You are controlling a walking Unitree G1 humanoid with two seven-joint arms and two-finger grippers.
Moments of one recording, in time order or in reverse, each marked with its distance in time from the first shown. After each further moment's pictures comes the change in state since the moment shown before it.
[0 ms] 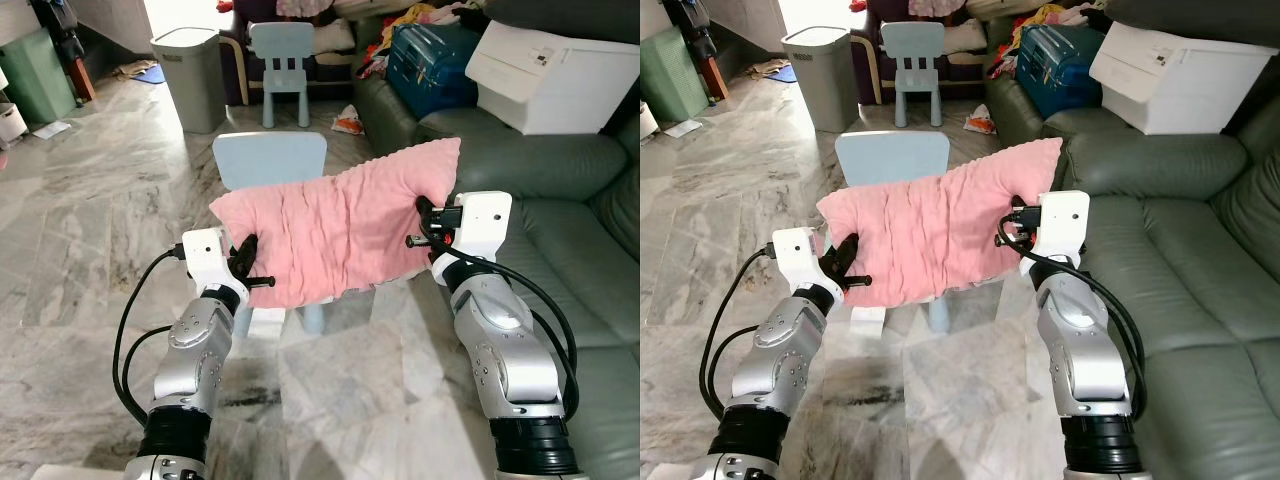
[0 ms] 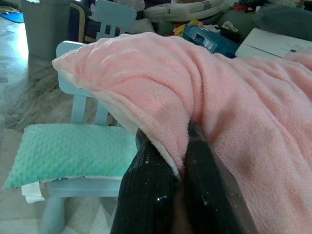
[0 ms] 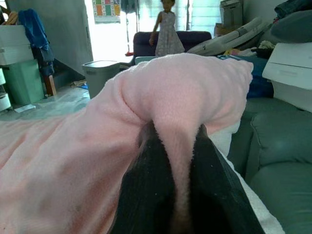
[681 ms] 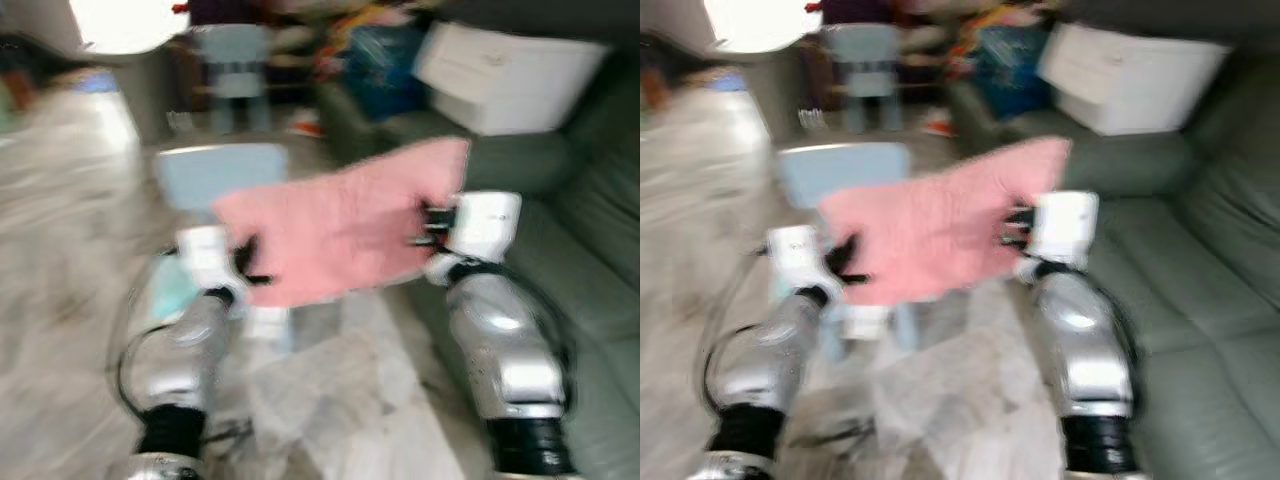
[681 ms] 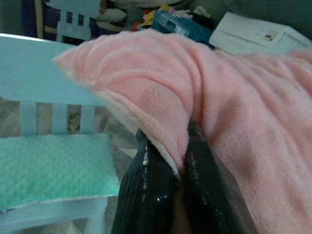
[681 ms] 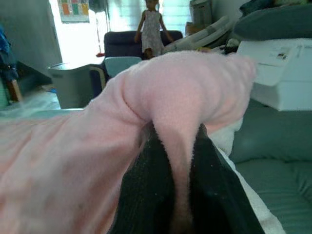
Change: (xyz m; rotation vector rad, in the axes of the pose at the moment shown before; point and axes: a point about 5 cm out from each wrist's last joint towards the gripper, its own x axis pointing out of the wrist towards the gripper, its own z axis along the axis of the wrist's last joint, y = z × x) left arm -0.002 0.009 0.001 -0.006 0.004 0.025; right arm 0.000 0.009 -0.002 0.010 0.005 0.036
